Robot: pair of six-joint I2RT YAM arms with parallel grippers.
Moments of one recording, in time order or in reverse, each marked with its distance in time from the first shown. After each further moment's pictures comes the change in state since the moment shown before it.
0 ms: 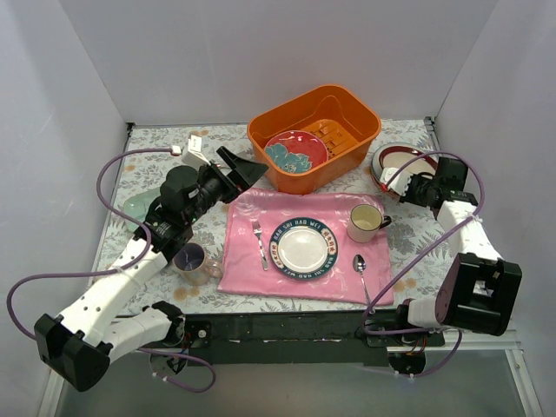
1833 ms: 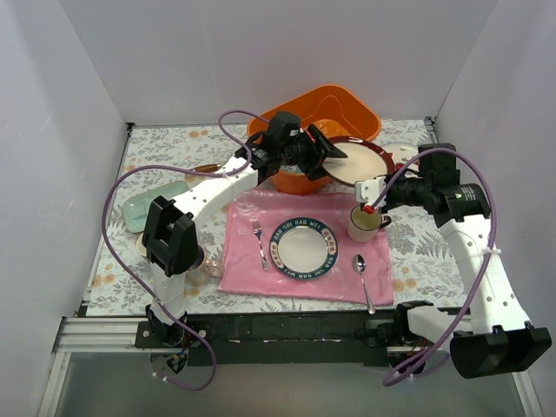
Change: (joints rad) left arm -0.151 0.960 0.837 -0.219 0.324 -0.387; right arm 0.335 -0.266 0.345 -0.588 -0.210 -0.106
